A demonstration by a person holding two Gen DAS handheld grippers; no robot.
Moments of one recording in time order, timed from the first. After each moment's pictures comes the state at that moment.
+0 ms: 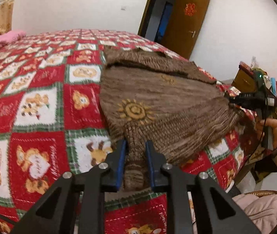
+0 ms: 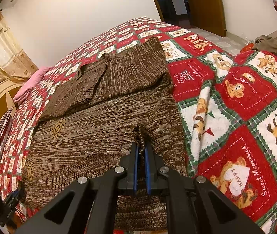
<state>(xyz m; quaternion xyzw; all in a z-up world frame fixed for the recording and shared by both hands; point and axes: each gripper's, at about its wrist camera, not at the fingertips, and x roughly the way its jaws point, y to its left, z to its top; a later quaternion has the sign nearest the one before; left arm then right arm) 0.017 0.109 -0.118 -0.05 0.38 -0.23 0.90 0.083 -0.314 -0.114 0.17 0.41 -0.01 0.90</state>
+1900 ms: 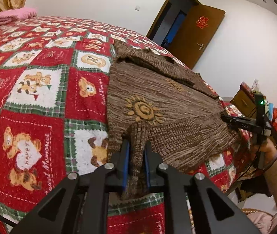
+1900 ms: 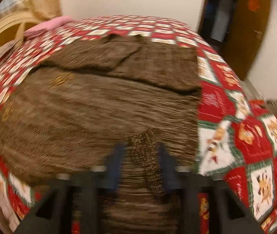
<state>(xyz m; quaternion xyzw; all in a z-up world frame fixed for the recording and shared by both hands) 0.028 0.120 -0.131 -0.13 0.38 -0.22 0.89 0.091 -0.260 -0.120 -0.08 0.43 0.05 0.90</state>
